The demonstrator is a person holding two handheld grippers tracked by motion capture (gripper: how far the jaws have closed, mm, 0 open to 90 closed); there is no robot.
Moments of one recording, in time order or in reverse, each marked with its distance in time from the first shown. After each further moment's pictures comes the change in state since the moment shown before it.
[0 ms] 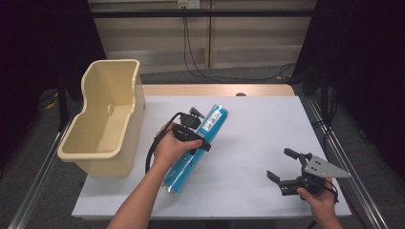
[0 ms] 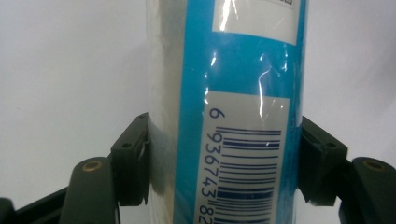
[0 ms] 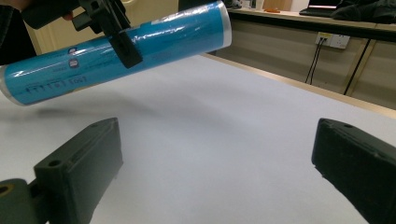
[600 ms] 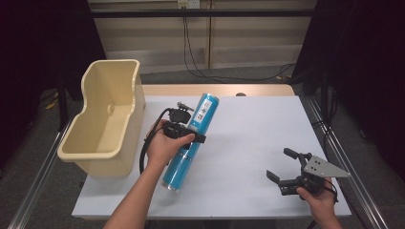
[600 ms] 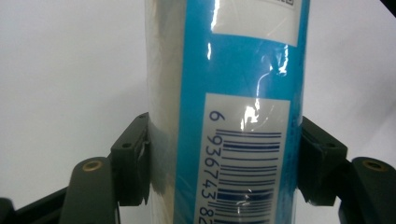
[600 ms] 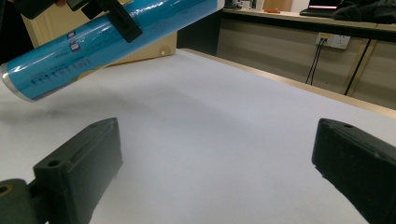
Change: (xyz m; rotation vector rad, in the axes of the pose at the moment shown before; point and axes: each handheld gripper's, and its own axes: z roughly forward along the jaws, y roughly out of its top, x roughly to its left) left arm 0.011 -0.005 -0.030 -0.122 0.005 -0.065; right arm 0.000 0.000 0.001 -0.003 0.003 0.002
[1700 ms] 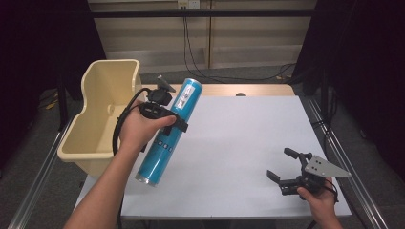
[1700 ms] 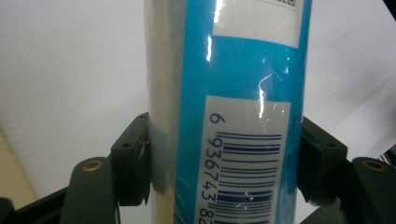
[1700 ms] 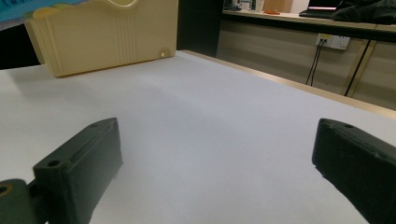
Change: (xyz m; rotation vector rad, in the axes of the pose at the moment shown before) left arm 0.009 0.027 -0.086 0.131 0.065 -0.077; right arm -0.001 0.000 0.000 -0.007 -0.001 0.009
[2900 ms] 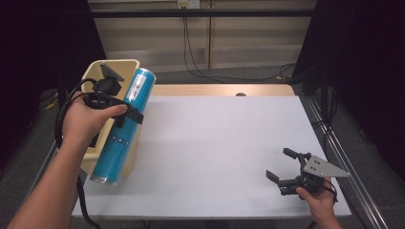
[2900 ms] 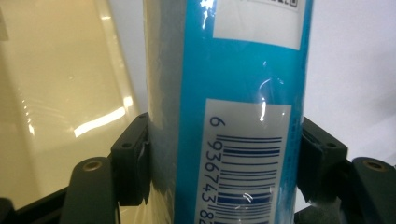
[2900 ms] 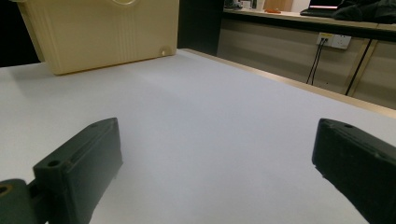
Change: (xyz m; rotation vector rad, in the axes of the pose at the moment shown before) left arm 0.071 -0.029 -0.079 -0.019 0.101 -0.166; right arm 0.001 0.000 0.002 0.006 0.001 -0.006
